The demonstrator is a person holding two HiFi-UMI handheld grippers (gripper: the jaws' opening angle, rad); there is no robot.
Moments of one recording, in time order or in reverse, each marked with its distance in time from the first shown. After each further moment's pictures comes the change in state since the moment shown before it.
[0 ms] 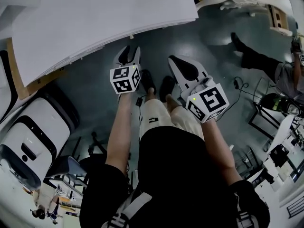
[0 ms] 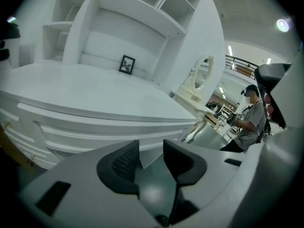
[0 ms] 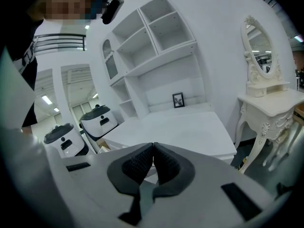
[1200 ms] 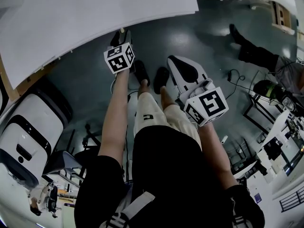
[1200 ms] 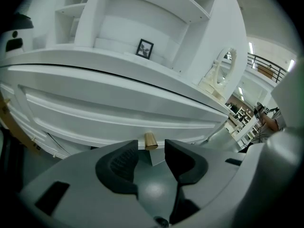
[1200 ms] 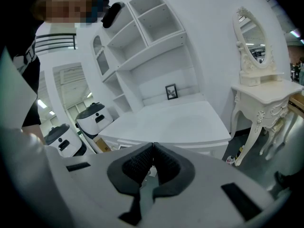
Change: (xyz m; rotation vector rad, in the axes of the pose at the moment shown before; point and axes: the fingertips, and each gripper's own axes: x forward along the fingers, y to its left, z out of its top) left arm 0.093 0.052 -0.039 -0.119 0.061 0.165; right arm 0.006 -0.036 -0.039 0.065 0.065 -0.031
